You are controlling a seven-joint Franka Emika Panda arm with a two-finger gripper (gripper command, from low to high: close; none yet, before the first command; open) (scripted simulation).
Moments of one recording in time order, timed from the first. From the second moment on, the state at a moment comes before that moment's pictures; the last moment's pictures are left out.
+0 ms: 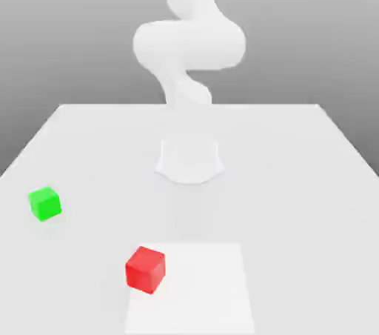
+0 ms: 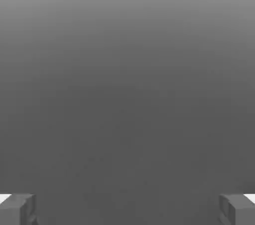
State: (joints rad) arm -0.02 -0.71 0.00 -2.34 0.00 2.35 0.83
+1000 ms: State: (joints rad) arm -0.17 0.27 -0.02 -2.69 0.02 2.95 1.01
